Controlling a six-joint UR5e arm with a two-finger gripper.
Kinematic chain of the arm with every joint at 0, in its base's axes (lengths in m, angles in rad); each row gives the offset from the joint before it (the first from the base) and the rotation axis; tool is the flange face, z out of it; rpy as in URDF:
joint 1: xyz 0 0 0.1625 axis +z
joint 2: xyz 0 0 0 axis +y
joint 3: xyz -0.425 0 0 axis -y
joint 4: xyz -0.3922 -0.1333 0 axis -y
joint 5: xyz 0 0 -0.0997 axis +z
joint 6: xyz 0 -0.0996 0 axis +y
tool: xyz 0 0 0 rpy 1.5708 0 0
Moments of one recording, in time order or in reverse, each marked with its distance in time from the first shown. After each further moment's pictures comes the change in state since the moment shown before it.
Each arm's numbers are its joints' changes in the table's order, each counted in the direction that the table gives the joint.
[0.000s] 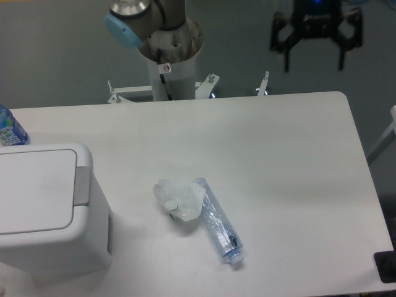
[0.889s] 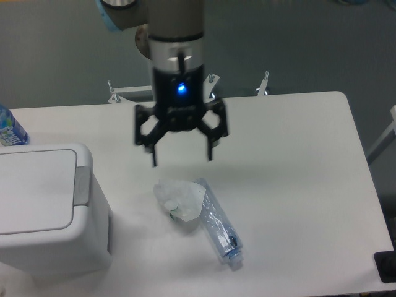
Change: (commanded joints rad) arm -0.361 0.134 0.012 0.194 0.005 0.548
